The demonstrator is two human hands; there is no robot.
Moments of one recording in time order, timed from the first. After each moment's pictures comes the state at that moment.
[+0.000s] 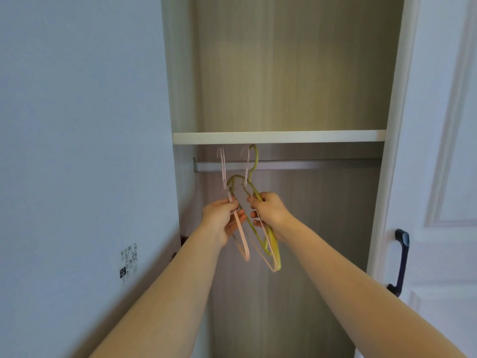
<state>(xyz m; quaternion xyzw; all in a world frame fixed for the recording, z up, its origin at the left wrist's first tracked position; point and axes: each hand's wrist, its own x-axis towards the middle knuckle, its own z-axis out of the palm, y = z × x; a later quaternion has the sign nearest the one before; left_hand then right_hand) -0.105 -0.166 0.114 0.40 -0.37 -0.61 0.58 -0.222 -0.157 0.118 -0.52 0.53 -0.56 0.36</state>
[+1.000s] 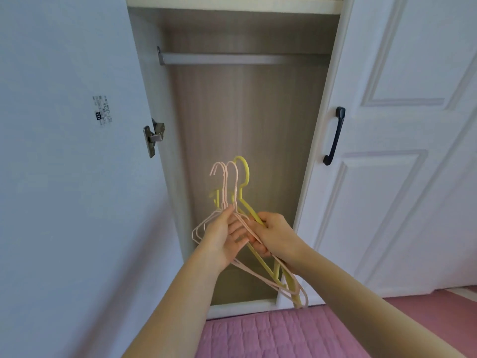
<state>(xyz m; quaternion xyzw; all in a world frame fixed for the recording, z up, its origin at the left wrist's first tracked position) -0.120 0.049 -0.066 0.39 -0.27 -0.77 0.42 -0.233 0.105 -0.043 -0.52 0.59 -0.41 0.46</state>
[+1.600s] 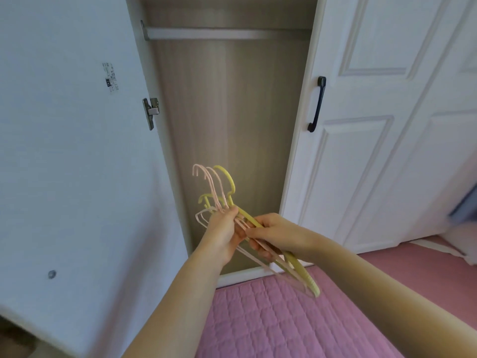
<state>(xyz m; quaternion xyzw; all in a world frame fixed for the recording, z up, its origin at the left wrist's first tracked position) -0.089 0.114 -0.086 0.42 -0.35 -0.73 0.40 -0.211 0.176 -0.062 -0.55 0.60 -0.28 0.51</state>
